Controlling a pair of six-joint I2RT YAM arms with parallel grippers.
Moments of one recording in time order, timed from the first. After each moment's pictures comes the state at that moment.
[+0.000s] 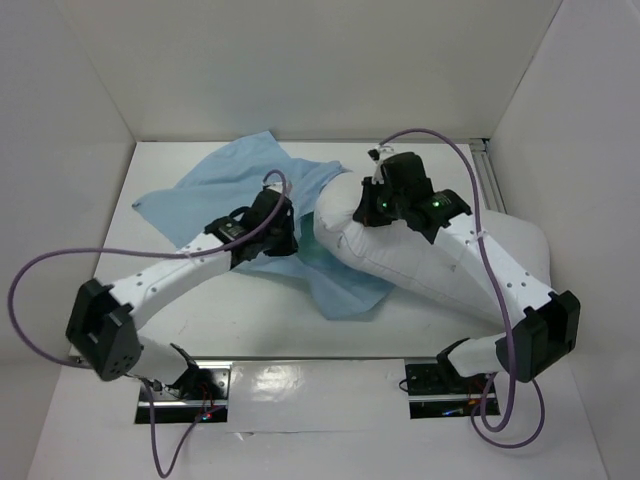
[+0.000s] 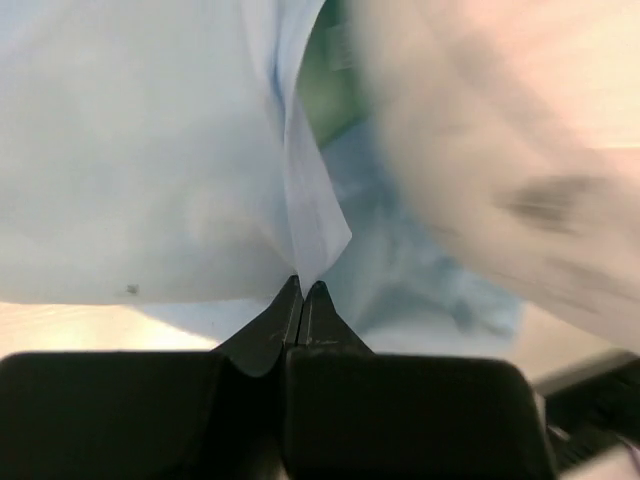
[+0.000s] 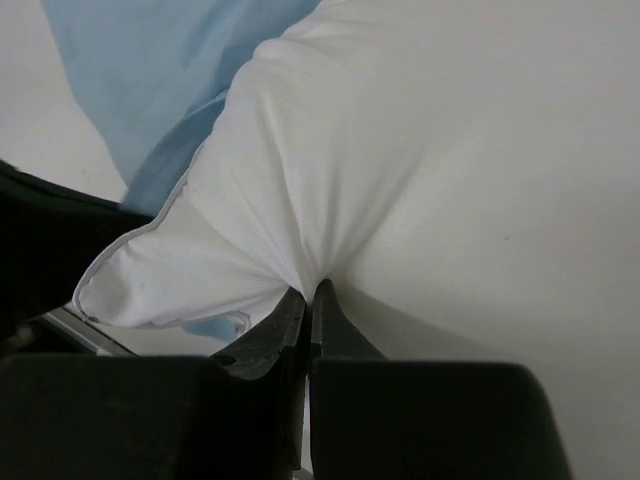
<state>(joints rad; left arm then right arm) -0.68 1.47 1.14 -0.53 -0.15 -0.63 0.47 1.35 1.29 -0.61 -0.15 0.34</state>
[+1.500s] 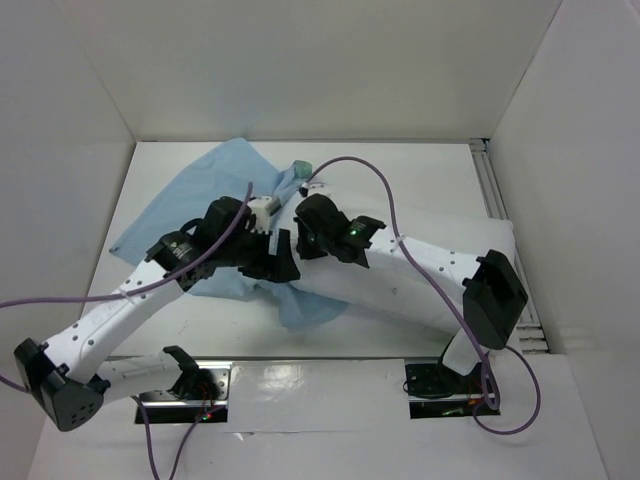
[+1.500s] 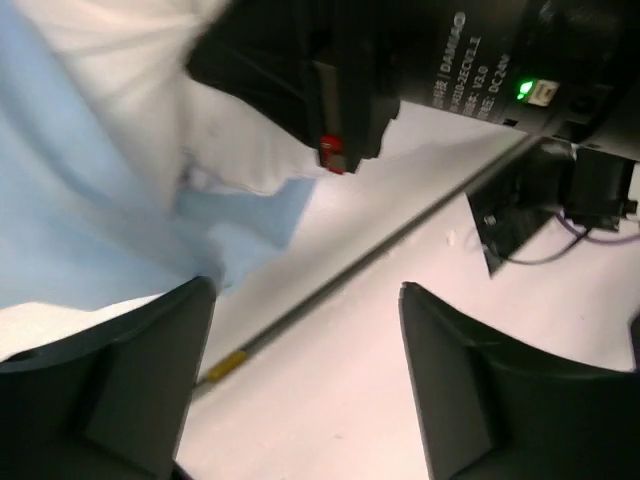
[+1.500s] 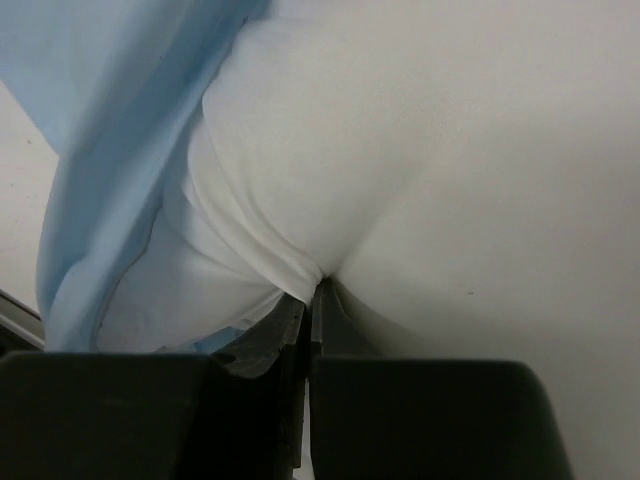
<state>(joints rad) -0.66 1.12 1.12 -0.77 0.26 -0.46 0.90 1.63 1.29 -0.42 0.19 0.59</state>
